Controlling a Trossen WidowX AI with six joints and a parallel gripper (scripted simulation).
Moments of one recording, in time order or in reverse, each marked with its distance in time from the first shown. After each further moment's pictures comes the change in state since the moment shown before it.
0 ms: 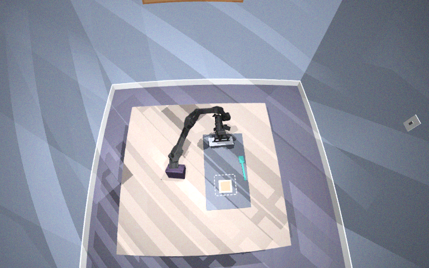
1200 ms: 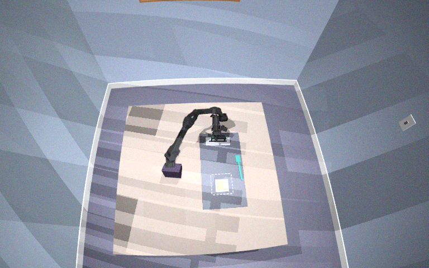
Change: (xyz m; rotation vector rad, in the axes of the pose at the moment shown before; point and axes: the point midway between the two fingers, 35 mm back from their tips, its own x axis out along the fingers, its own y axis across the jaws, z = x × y) arm 0.013 0.021 0.004 0.105 0.050 0.005
